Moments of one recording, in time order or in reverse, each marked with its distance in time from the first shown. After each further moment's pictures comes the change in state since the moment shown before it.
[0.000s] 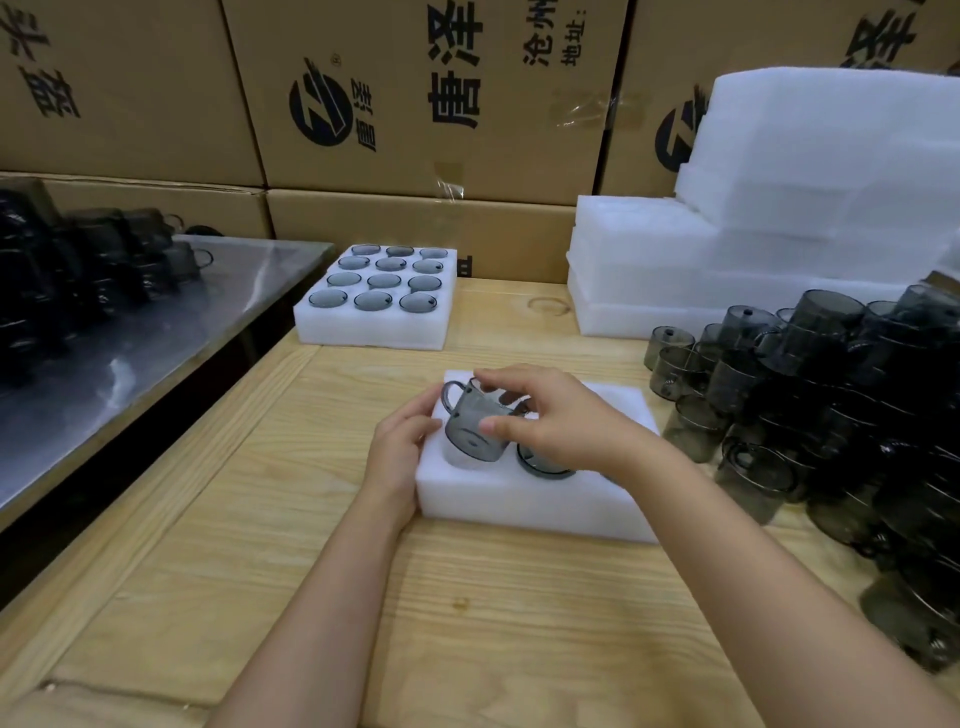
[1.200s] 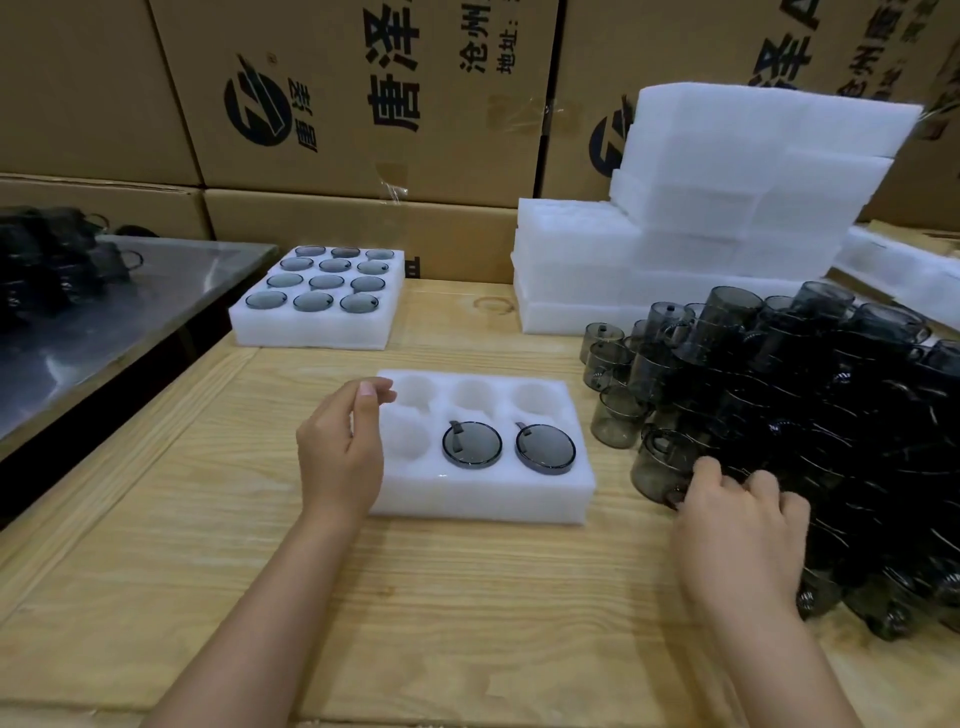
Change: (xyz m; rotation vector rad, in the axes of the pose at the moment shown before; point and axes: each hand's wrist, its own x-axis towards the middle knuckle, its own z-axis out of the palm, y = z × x) left_hand -0.029 -0.002 0.024 0.622 0.277 0.698; right_hand -0.153 0.072 -0.025 -1.059 0.434 0.843
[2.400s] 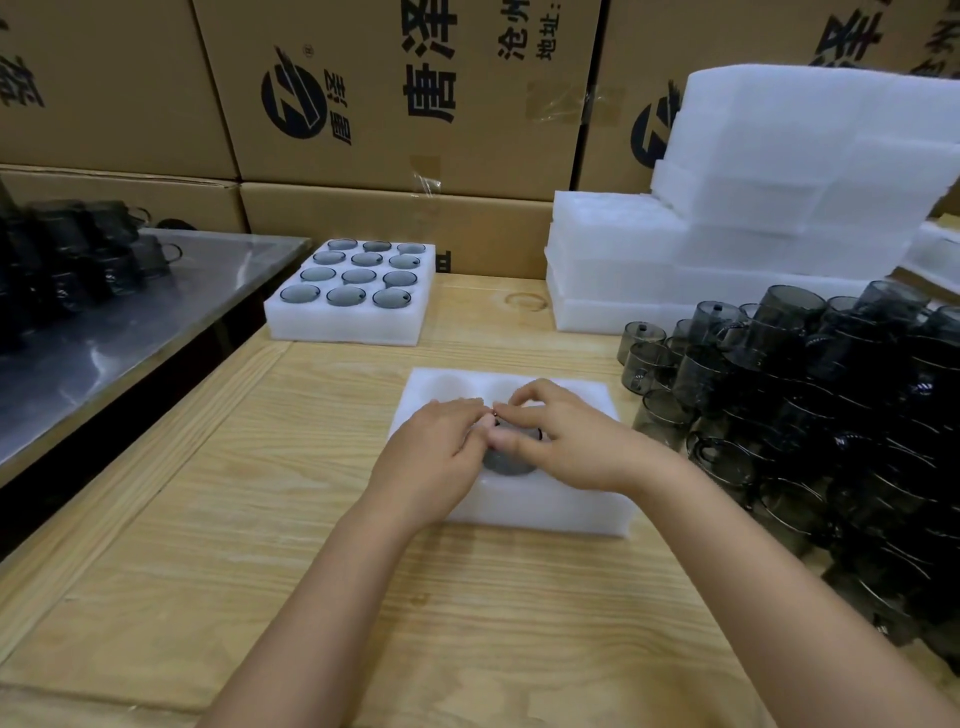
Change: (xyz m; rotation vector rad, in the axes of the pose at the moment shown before) left_hand 0.001 0.019 0.009 0.372 -0.631 0.110; right_hand 0.059 -0.112 -0.035 0.776 -0.468 -0.856
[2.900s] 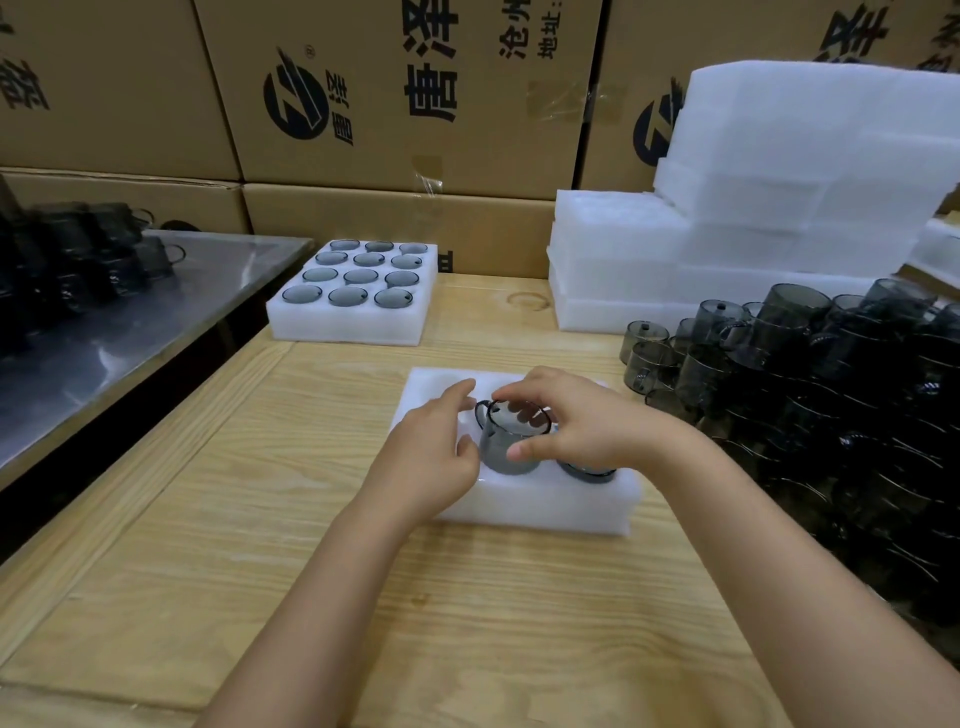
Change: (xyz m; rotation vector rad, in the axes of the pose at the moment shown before) left_hand 0.005 -0.008 0.001 -0.018 -0.016 -0.148; right_hand 0.003 -0.003 -0.024 0.004 -0.060 -0.032
